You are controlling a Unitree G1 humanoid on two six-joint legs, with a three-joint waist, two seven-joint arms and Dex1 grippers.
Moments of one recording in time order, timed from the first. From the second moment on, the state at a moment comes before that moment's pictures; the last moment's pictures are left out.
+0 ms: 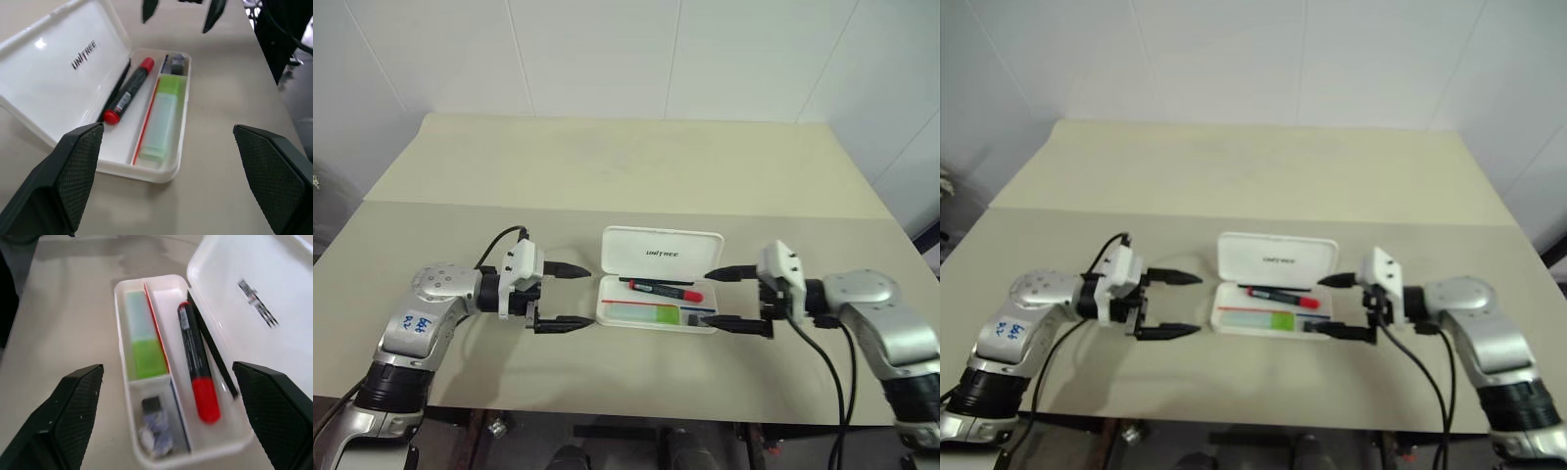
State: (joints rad) left arm -0.43 0.71 0.00 -0.06 -0.45 0.32 -1.19; right arm -0.34 -0.81 -0.06 -0.14 0.45 0.42 1.23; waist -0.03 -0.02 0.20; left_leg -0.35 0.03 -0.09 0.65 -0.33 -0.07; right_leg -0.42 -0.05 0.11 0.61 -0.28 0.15
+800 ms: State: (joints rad) left arm -0.51 0.68 0.11 0.03 -0.54 0.44 -1.14; right arm -0.26 -0.87 -0.29 -0.14 0.53 0.48 1.09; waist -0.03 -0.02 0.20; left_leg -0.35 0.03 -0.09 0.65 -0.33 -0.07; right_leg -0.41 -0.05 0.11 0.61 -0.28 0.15
